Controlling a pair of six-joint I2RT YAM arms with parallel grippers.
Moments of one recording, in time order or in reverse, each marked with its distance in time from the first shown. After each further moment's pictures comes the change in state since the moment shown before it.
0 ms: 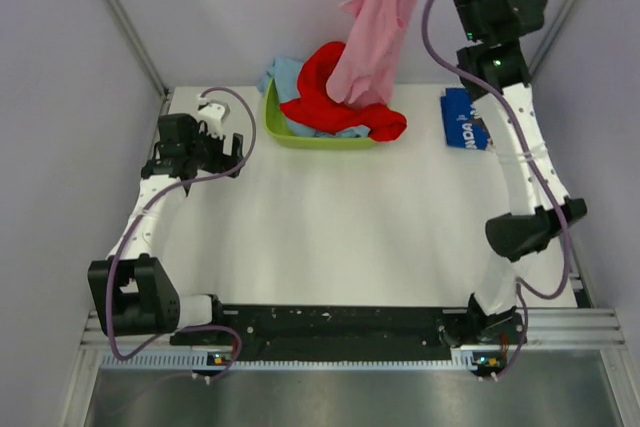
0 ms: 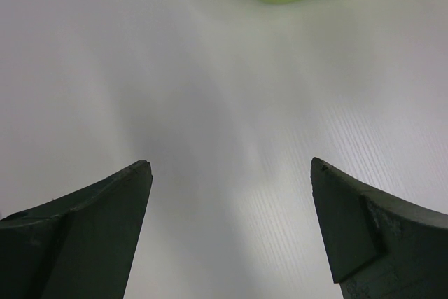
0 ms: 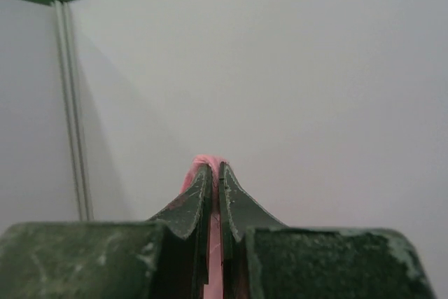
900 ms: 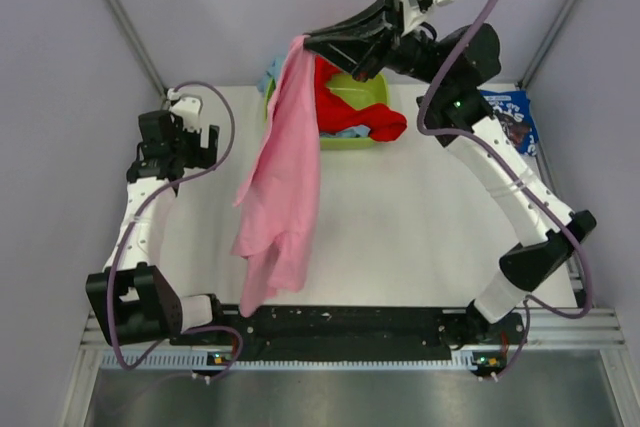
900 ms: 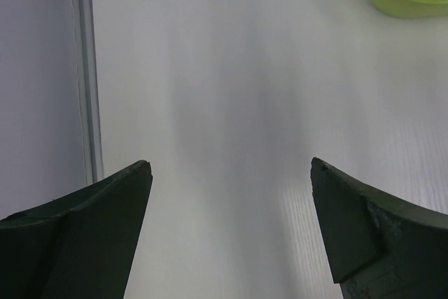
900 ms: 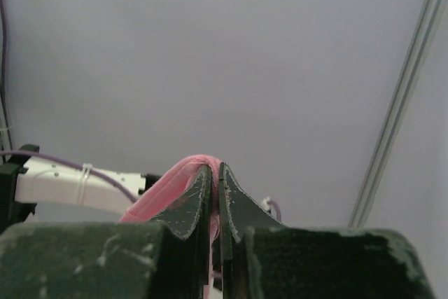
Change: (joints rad) left arm 0.082 -0.041 0.033 -0.002 -0.212 0.005; right arm 0.272 -0.208 -0.306 0.218 -0.679 0.285
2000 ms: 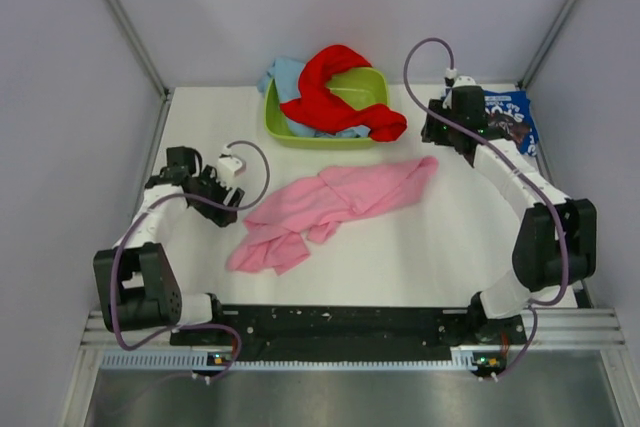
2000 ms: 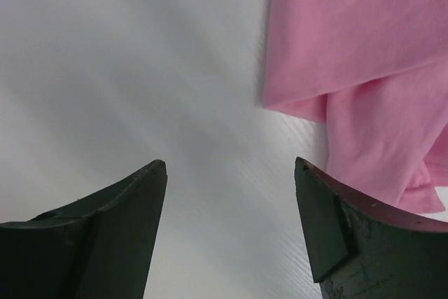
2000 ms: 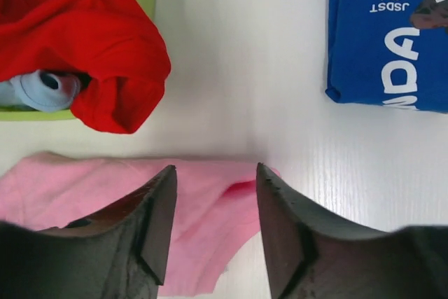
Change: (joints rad) left arm -0.014 0.073 -0.186 -0.282 0.280 0.450; right arm -0.465 -0.099 -0.819 -0.702 0.842 -0.209
